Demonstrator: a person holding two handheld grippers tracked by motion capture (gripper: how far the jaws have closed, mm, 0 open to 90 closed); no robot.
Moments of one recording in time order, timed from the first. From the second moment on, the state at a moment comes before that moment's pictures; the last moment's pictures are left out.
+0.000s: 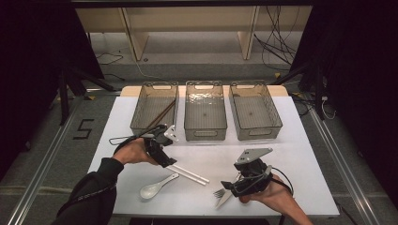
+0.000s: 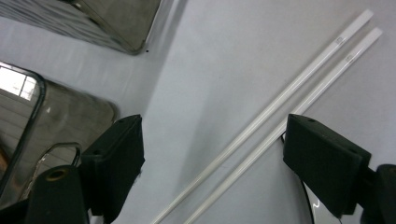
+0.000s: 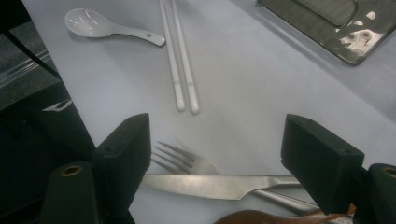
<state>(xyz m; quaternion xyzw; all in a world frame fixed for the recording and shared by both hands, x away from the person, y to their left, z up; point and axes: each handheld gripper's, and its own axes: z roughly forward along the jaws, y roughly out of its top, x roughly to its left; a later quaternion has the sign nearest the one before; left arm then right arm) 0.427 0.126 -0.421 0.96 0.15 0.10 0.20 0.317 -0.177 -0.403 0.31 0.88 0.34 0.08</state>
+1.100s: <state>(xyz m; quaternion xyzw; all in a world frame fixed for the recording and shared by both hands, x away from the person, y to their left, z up) 0.435 0.117 -0.454 0.98 0.09 0.07 0.13 0.317 -0.176 -0.403 0.31 0.88 0.34 0.08</state>
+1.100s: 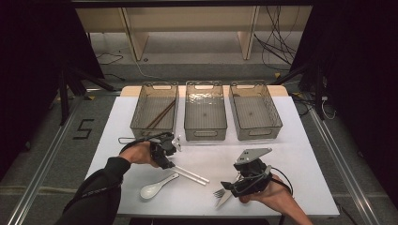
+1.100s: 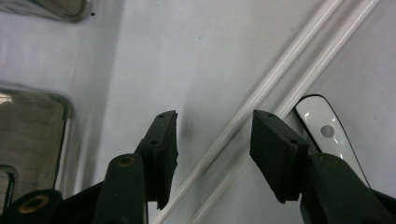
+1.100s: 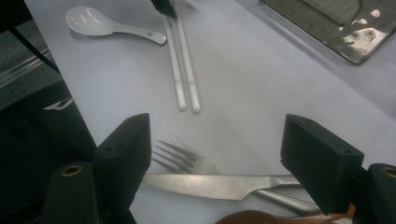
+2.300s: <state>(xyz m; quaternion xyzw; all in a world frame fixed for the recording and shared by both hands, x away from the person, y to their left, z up) 0.441 0.105 -0.460 0.99 0.07 0.03 0.11 0.318 -0.177 -0.404 0.31 0.88 0.34 0.08</state>
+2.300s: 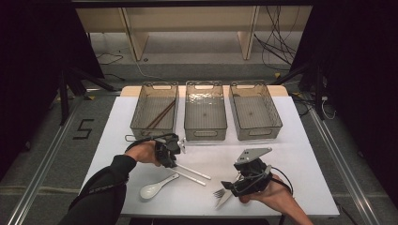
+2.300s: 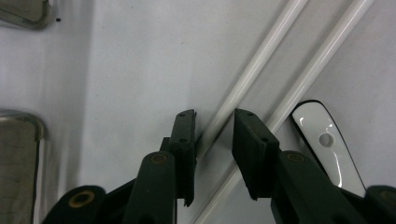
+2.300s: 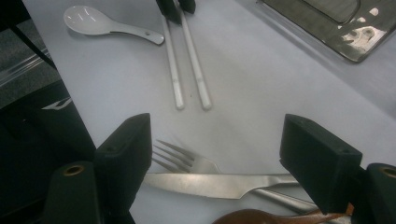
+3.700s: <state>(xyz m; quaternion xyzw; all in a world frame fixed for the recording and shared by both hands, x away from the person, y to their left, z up) 0.435 0.103 -0.443 0.99 0.06 0.06 0.14 0.319 -0.178 -0.403 0.32 0.88 0.34 0.08</state>
